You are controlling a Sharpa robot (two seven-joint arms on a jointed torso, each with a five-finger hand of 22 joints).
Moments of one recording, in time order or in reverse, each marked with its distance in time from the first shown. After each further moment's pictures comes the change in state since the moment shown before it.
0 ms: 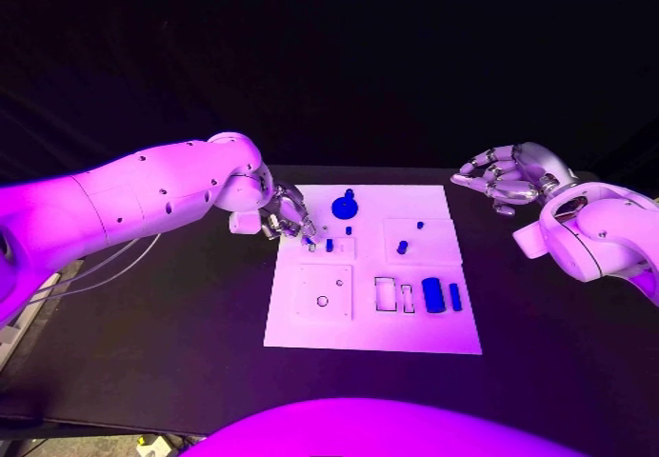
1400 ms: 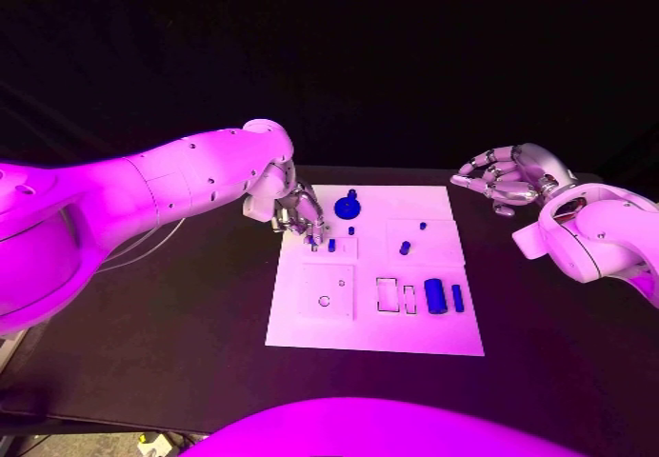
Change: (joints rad) left arm 0.039 0.161 -0.037 -0.182 -0.107 0.214 -0.031; left_hand -0.187 0.079 0.130 -0.096 0.000 -0.055 0.002 0.062 0.195 0.000 0.000 0.066 0.054 -0.003 -0.004 0.001 0.000 0.000 -0.003 0.003 0.000 0.003; right arm -0.001 0.015 -0.001 -0.008 0.000 -0.001 -0.001; right_hand 0.000 0.000 -0.007 -0.007 0.000 0.000 0.000 -0.011 0.000 0.000 0.000 0.000 -0.001 0.000 0.000 0.000 0.000 0.000 0.000 0.000 0.000 0.000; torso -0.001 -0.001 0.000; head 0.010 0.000
